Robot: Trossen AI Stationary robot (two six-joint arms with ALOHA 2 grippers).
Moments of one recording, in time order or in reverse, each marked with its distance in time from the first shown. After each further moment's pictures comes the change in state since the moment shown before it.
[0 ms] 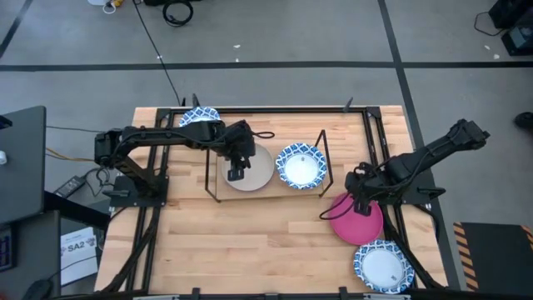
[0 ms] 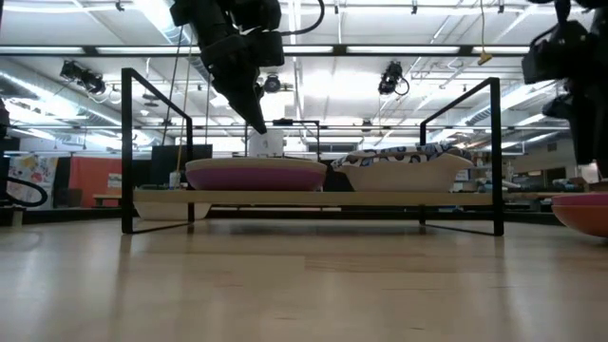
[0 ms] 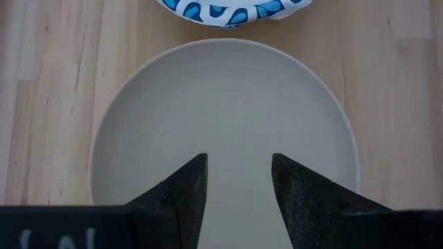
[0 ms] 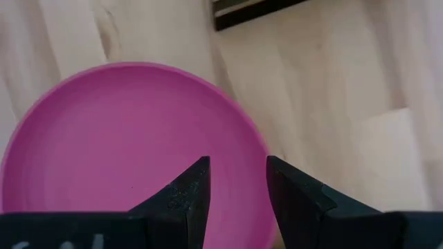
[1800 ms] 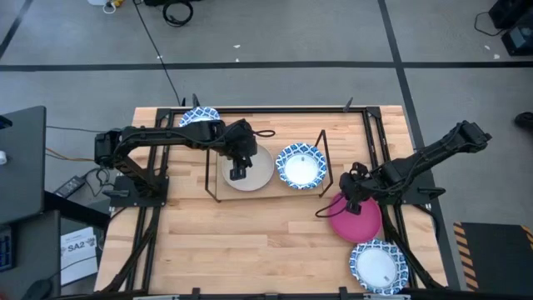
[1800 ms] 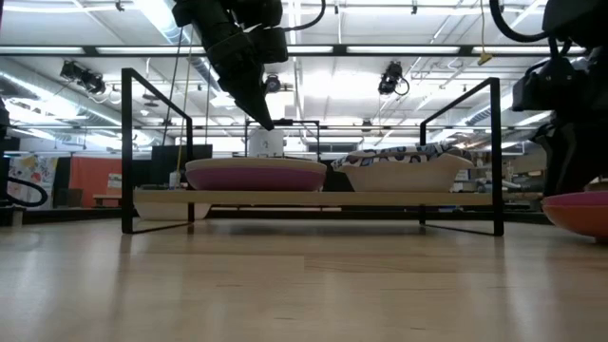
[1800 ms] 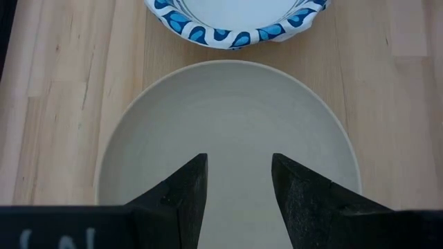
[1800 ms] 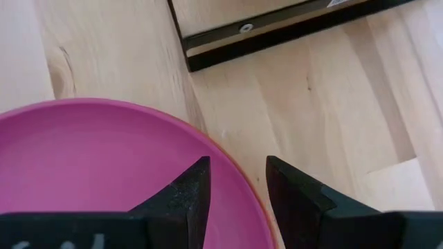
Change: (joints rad) left arm 0.000 0.000 0.000 0.048 0.000 0.000; right arm -0.044 0.001 -0.184 0.287 0.137 -0.081
